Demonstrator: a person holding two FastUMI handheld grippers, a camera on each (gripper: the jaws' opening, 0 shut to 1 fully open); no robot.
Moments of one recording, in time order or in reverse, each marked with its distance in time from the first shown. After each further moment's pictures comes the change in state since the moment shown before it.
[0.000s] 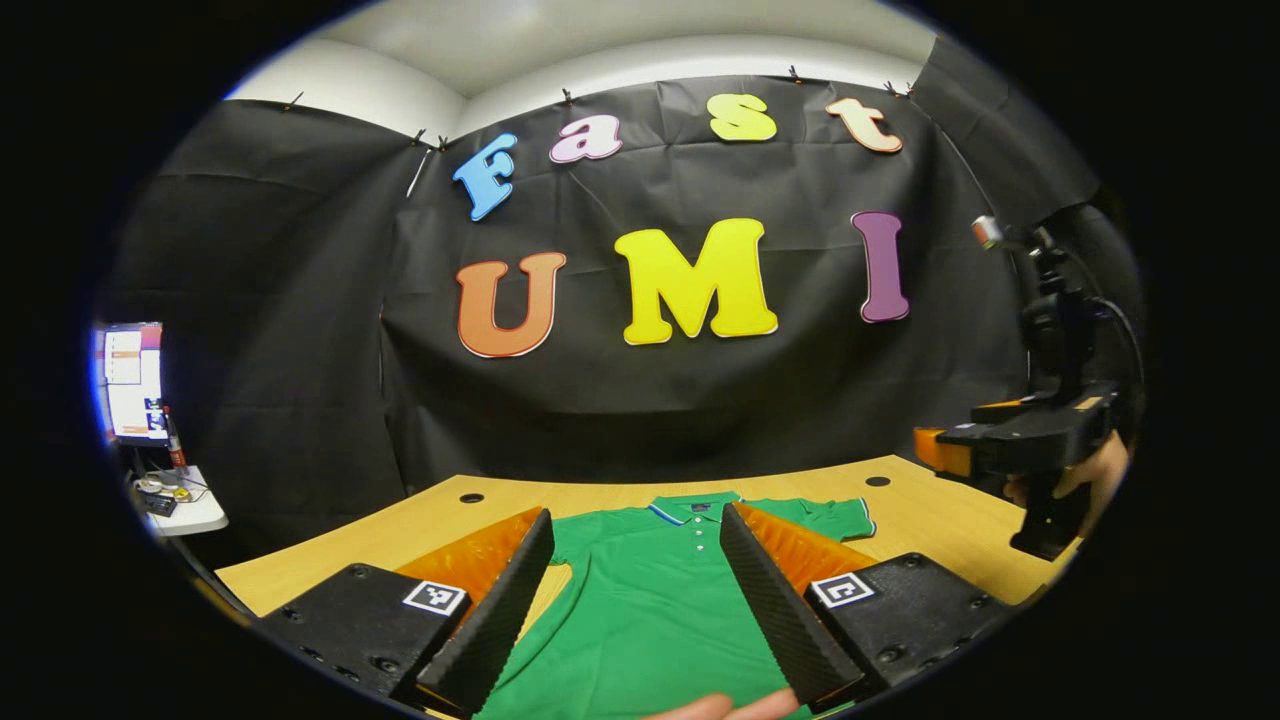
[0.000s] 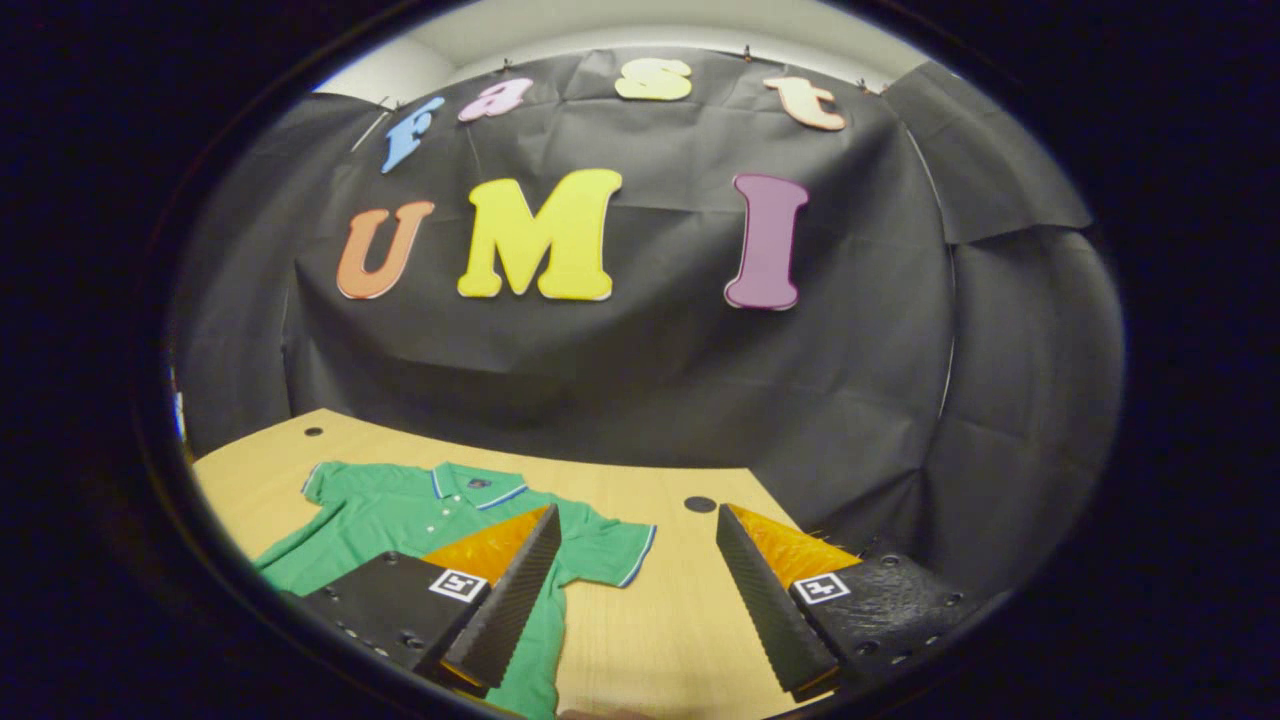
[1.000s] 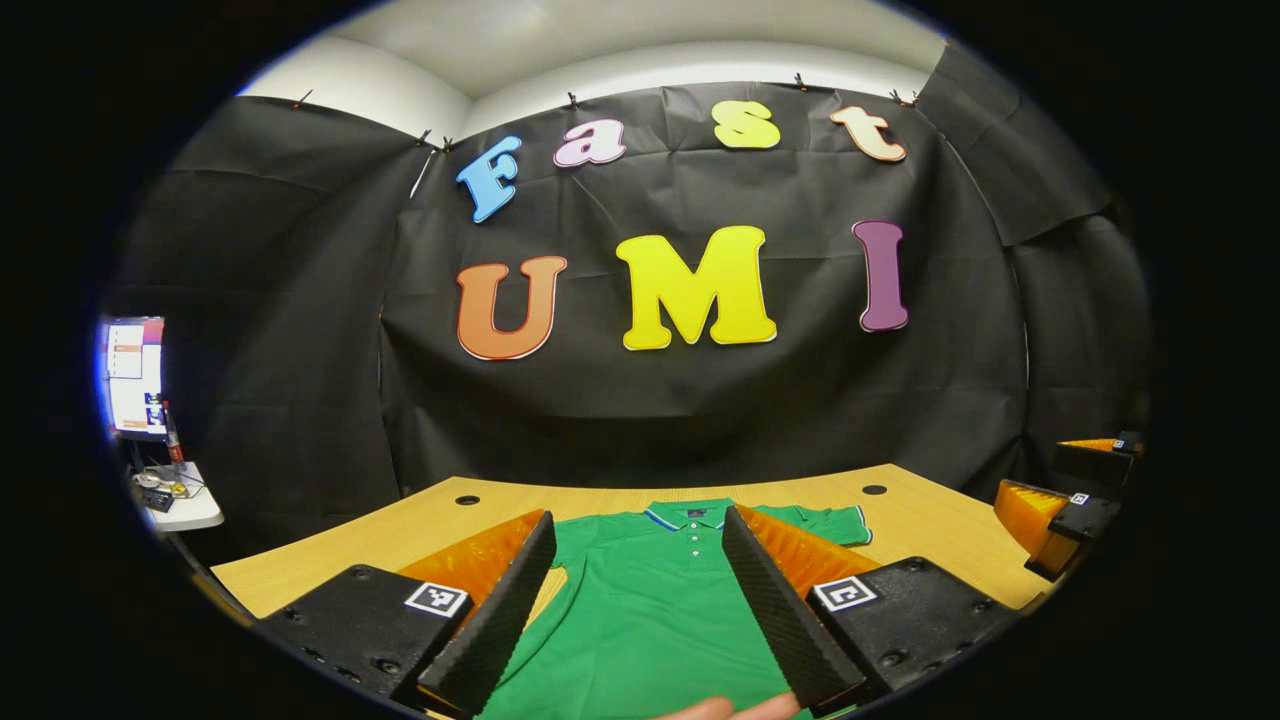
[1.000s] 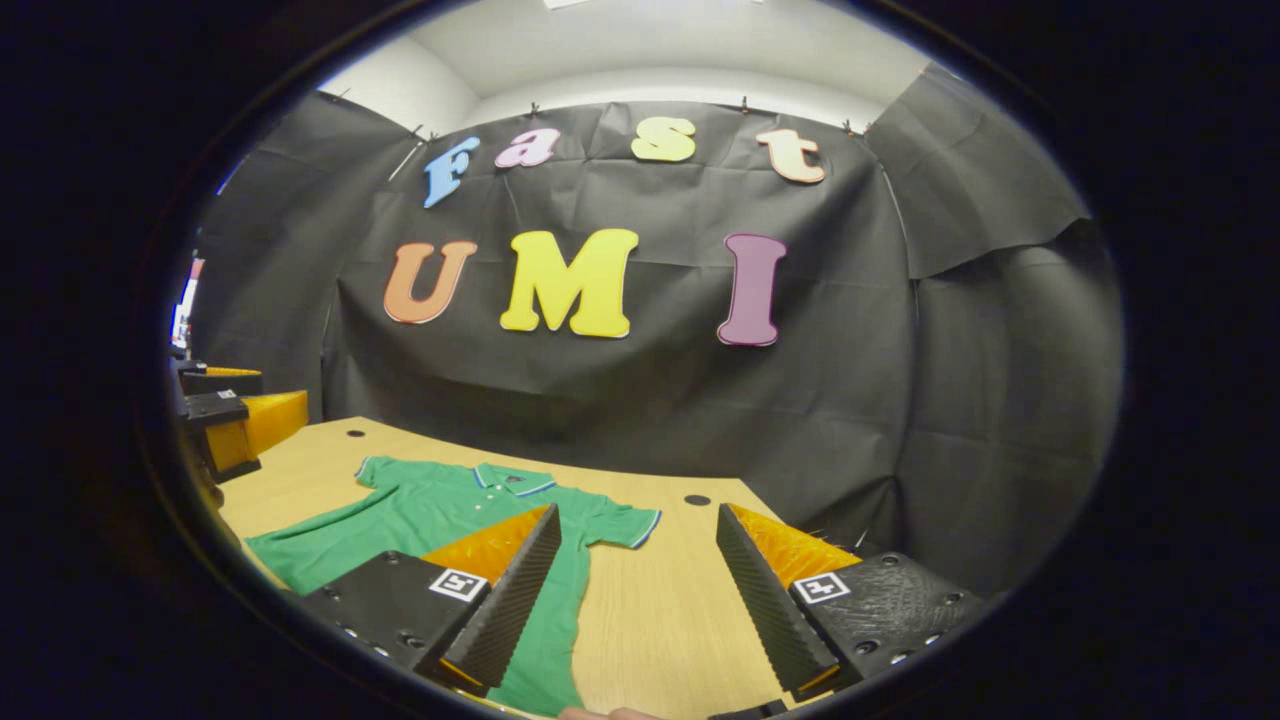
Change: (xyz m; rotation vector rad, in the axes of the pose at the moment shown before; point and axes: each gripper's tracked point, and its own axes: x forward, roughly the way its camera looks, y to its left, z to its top) left arm 0.002 -0.010 -0.006 -0.015 0.009 -0.027; right arm -0.168 0.000 -0.033 -0.029 -0.198 0.025
